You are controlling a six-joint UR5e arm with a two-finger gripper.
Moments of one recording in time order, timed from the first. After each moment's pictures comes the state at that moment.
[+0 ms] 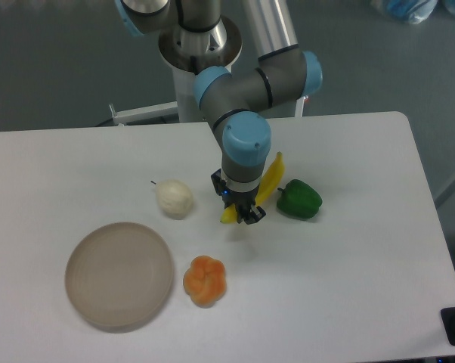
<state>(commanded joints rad) 2.25 -1.91 -1.69 -1.09 1.53 1.24</state>
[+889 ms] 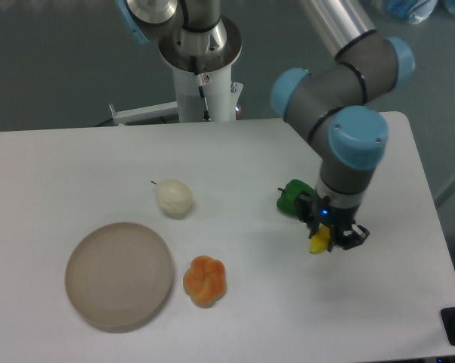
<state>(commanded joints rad) 2.42 -2.09 -1.38 -1.14 1.52 1.28</state>
